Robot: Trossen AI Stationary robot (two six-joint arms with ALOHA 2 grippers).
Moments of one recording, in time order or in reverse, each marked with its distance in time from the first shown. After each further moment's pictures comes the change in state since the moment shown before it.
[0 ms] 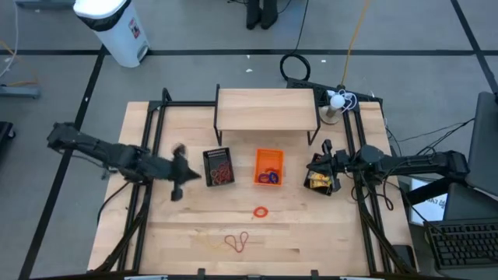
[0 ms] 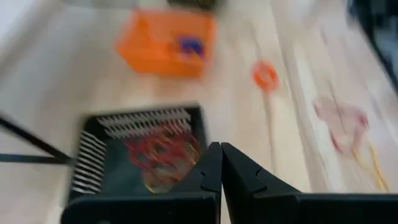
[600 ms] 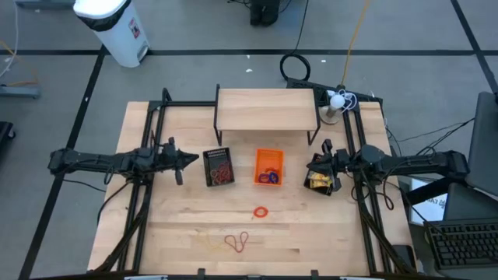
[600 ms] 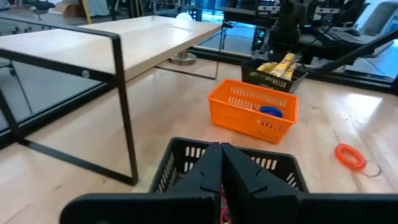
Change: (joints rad) left arm 0.287 -0.522 -0.570 0.513 -0.035 0.095; right arm 0.000 0.000 0.000 0.024 0.004 0.033
